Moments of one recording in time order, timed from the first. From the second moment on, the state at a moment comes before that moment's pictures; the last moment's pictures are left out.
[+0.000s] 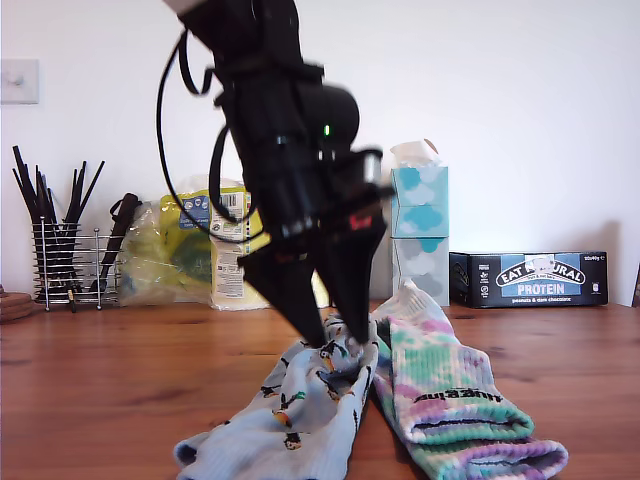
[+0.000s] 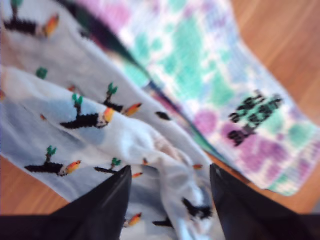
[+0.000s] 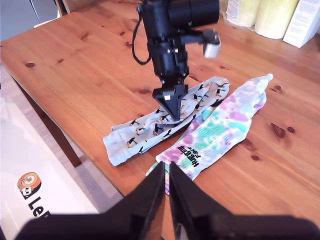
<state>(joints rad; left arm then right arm) -0.72 2.11 1.65 -0.94 0.27 0.08 0.72 0.35 0.89 -1.05 -0.07 -0.05</state>
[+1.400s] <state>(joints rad) -0.66 2.03 1.66 -1.01 0.16 0.08 0.72 0.35 0.89 -1.02 -0.07 -0.05</state>
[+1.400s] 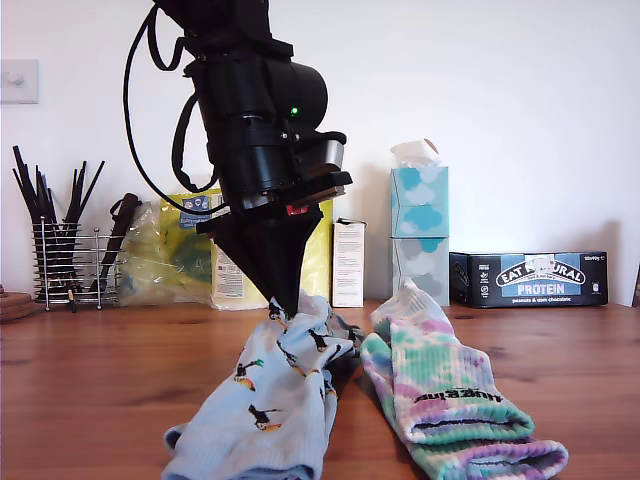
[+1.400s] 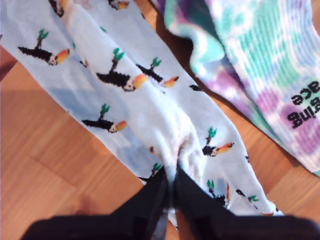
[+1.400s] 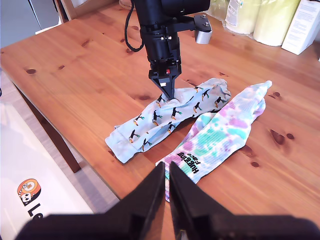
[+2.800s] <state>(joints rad) -0.56 1.41 1.25 -0.65 0.02 0.08 0.59 0.62 0.68 -0.35 0.05 -0.01</state>
